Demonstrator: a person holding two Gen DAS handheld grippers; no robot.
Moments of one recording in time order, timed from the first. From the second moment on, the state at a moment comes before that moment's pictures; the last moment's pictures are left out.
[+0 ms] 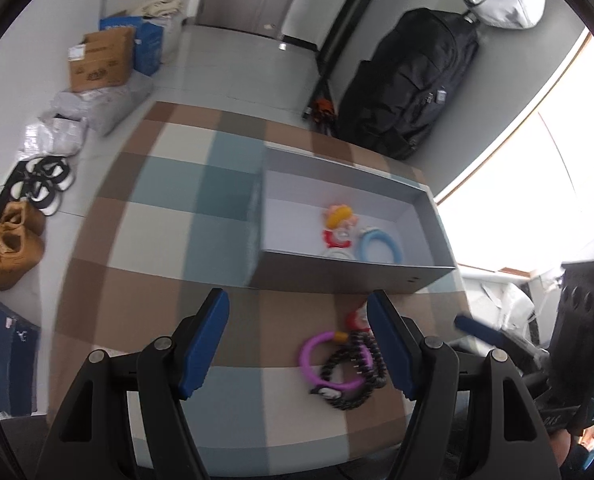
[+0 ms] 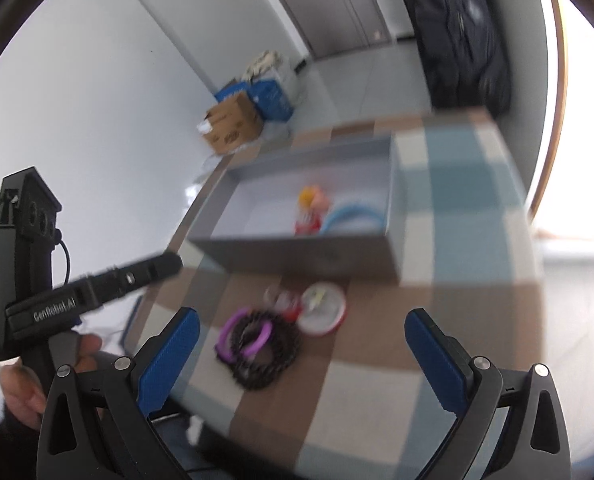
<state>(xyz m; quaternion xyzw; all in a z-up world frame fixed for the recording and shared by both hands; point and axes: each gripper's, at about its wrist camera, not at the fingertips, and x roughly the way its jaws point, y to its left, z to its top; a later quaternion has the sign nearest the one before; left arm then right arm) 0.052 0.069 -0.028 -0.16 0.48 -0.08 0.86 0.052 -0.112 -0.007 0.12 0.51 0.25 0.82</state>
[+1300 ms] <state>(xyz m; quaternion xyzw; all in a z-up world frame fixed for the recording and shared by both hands) 0.040 0.095 -0.029 -0.16 0.48 -0.05 0.86 0.051 -0.079 -0.036 0.13 0.54 0.23 0.80</state>
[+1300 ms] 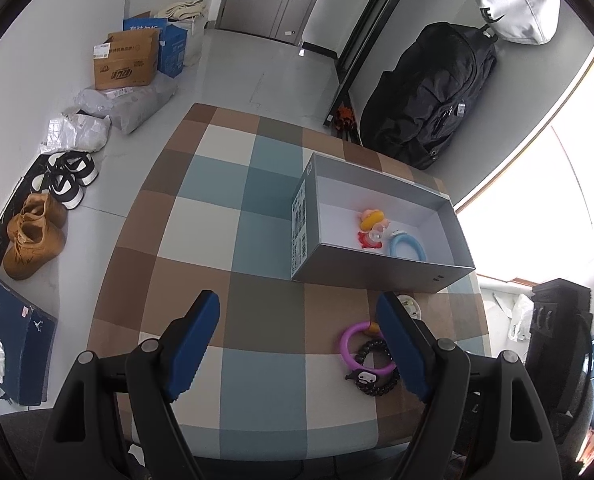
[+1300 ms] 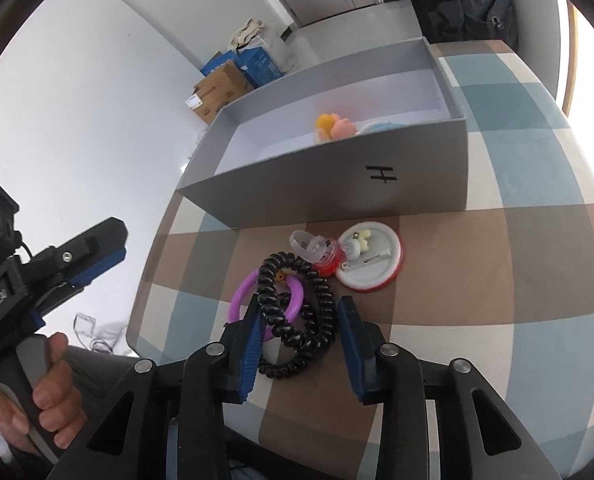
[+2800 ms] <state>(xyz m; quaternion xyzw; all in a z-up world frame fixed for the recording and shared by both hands) 0.049 0.020 -0.073 -0.08 0.55 -0.12 0.82 0.036 -0.132 0.018 0.16 0.45 0.24 0.84</state>
